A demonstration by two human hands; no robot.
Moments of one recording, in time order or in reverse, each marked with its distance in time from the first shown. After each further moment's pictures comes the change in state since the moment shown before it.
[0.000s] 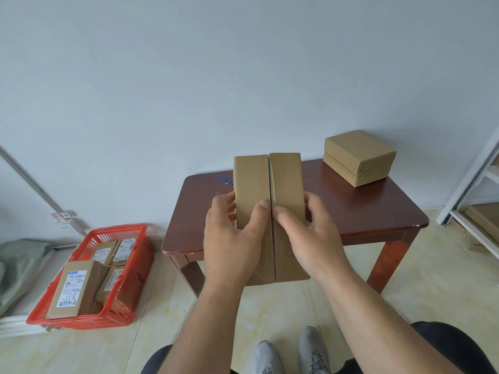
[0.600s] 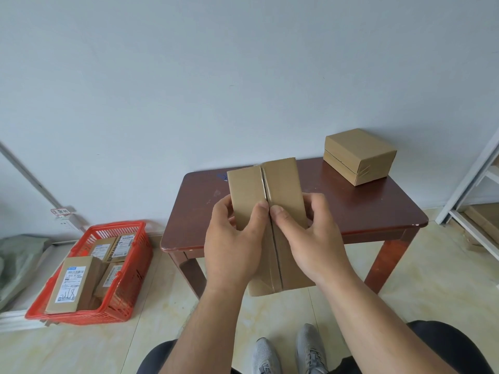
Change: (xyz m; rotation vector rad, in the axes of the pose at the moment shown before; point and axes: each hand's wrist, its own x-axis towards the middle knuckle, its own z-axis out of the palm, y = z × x) left_hand -0.008 0.000 0.004 -0.019 0.004 -0.044; right_hand -0.005 0.002 -0.004 -0.061 0.022 -0.043
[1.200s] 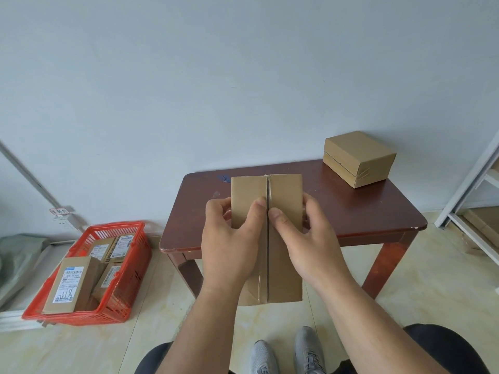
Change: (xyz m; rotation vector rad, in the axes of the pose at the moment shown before) left_hand 0.002 0.004 -0.002 -0.037 0.020 -0.017; right_hand -0.005 -0.001 0.000 0.030 -0.060 -0.019
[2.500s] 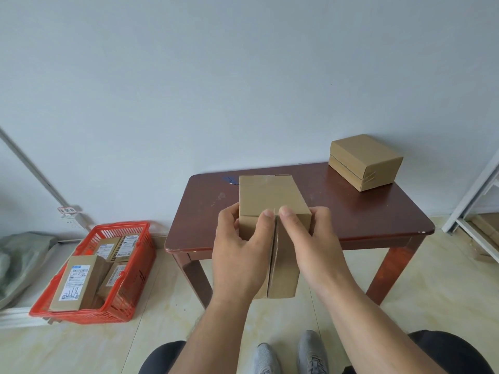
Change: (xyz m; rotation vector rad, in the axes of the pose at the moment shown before) left_hand -0.015 -0.002 -0.001 -0.080 -0.056 -0.040; right_hand -0.004 -0.001 0.007 0.061 0.047 0.087
